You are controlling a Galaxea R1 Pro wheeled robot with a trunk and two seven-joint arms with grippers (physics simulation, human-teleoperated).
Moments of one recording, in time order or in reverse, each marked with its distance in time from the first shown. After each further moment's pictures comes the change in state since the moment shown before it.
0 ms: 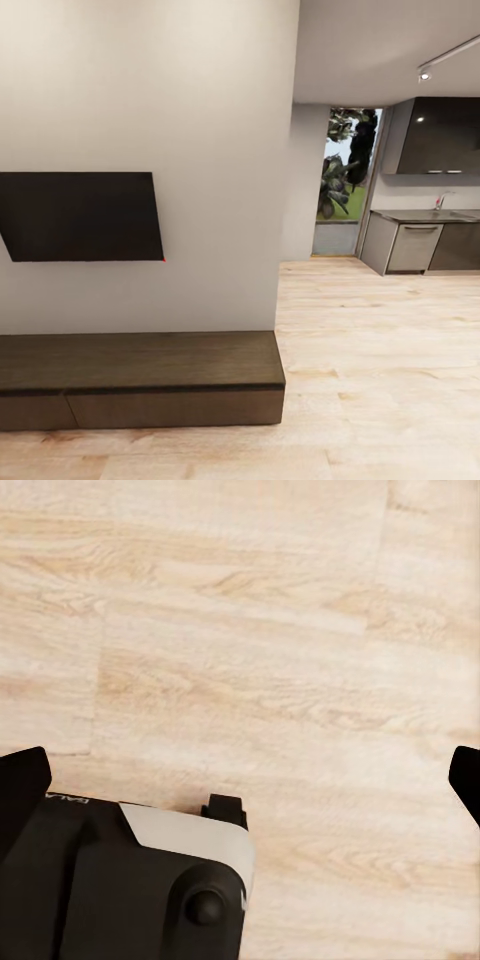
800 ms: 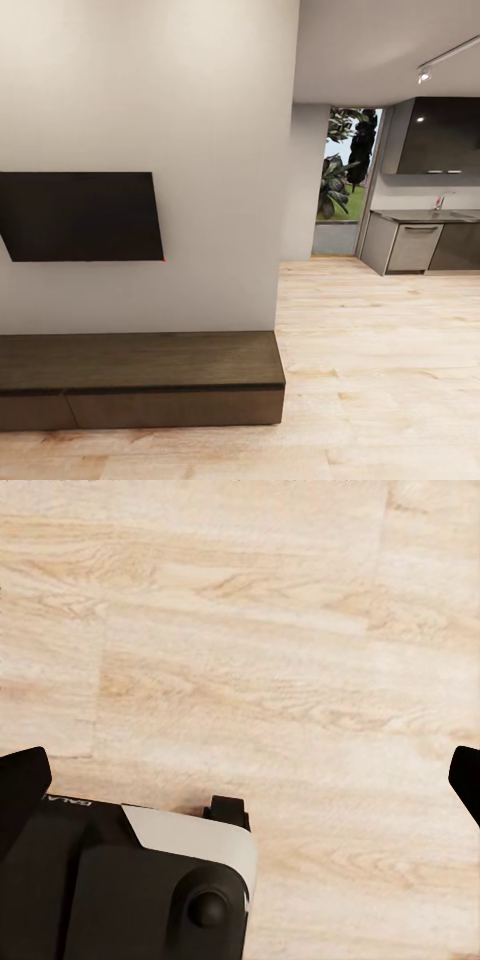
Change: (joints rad) left arm 0.000 0.003 0.006 -0.006 0.006 -0.011 -0.007; right arm 0.000 0.000 -0.003 -0.001 -0.006 -0.002 0.001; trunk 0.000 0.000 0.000
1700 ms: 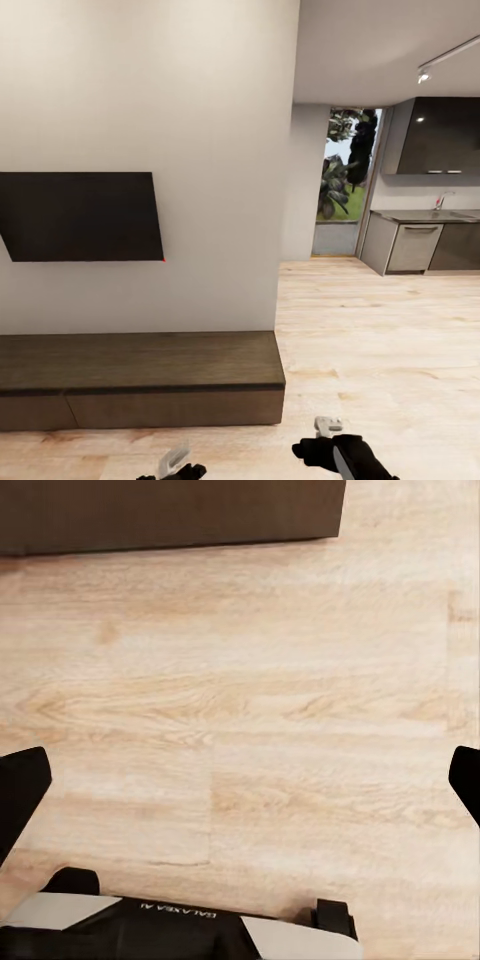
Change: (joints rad) left arm -0.152 -0.009 0.000 -0.184 0.226 0.184 -0.103; right arm 0.000 -0.009 -0.007 -0.565 -0.199 0.442 0.137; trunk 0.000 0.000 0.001
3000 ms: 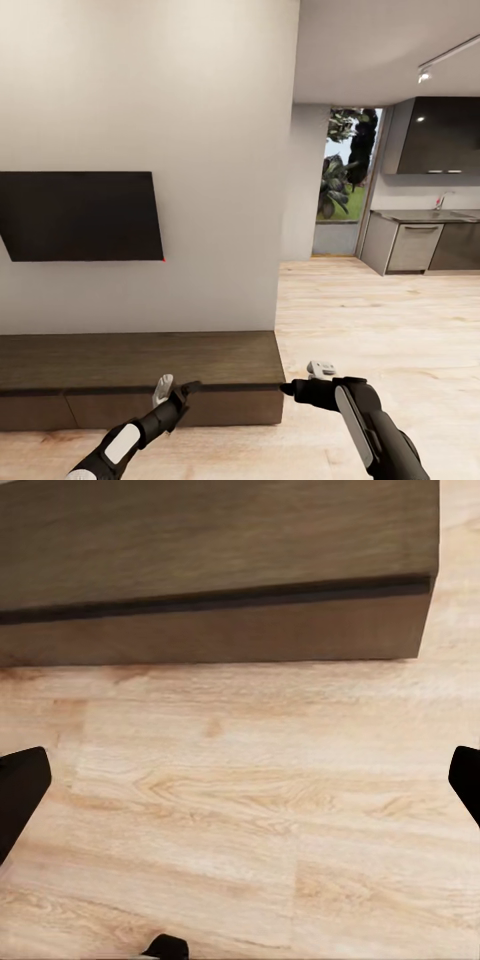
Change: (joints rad) left arm -0.151 0.107 0.079 -0.004 0.267 0.108 -0.475; right arm -0.004 -0.001 0.002 -0.532 -0.138 0.376 0.037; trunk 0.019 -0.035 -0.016
